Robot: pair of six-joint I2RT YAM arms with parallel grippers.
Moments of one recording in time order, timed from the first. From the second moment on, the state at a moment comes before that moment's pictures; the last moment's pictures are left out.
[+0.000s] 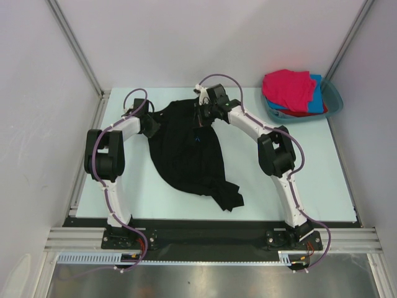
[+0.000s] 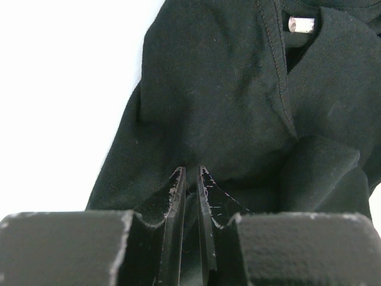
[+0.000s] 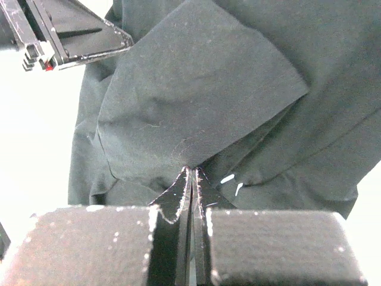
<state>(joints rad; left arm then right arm) -0.08 2.02 1.38 -0.33 -0.03 -0.87 0.54 2.35 2.04 -0.43 -0.47 0.20</state>
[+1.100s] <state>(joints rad) -0.08 2.01 1.37 -0.32 -0.05 -0.86 0.53 2.24 1.86 -0.49 -0.18 0.23</state>
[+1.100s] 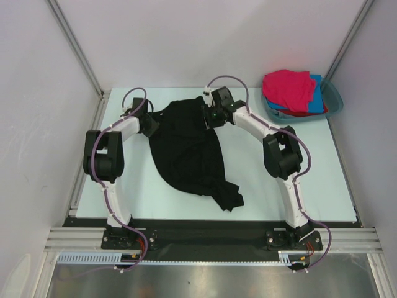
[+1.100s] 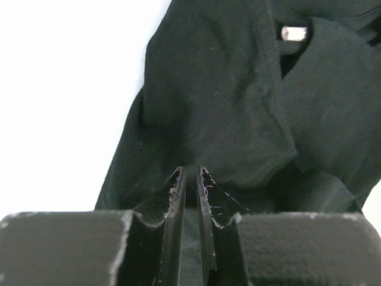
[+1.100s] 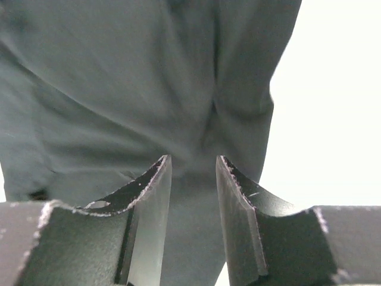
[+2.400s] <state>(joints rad) -0.08 2.01 1.44 -0.31 -0.04 -0.83 0.47 2.64 2.34 -0.51 -0.56 0.19</state>
